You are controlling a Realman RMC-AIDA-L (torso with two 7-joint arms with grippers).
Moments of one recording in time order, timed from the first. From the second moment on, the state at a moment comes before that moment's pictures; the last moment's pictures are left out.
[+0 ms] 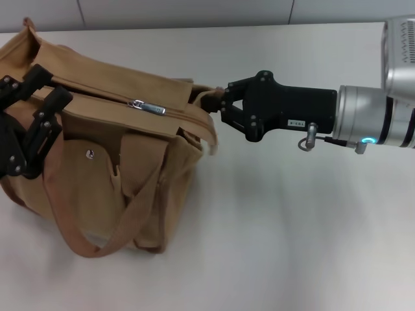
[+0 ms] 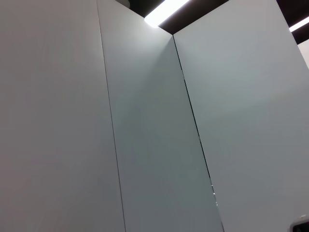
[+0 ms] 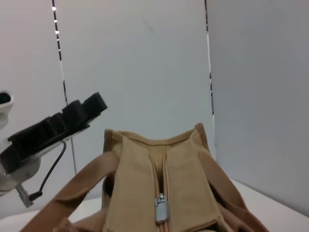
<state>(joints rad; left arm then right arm) -0.23 -2.03 0.99 0.31 1.06 1.91 -0.52 0.73 2.09 -0.86 -0.33 -1.68 -1.45 1.04</state>
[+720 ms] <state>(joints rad) -0.21 -2.02 0.99 0.31 1.05 1.95 -0.53 0.55 1.98 -0.68 -0.52 -1.65 -1.60 1.27</state>
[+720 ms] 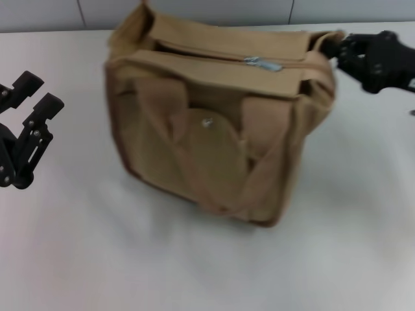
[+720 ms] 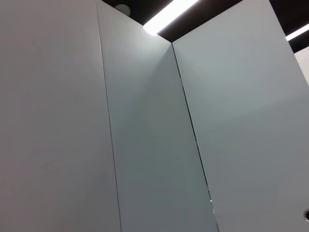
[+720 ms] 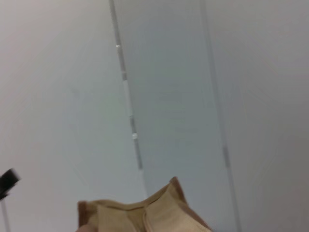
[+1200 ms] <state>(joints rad) -0.18 -2.00 0.99 0.33 1.06 1.97 -0.63 0.48 1.97 -0.53 -0.56 -1.66 -1.68 1.36</state>
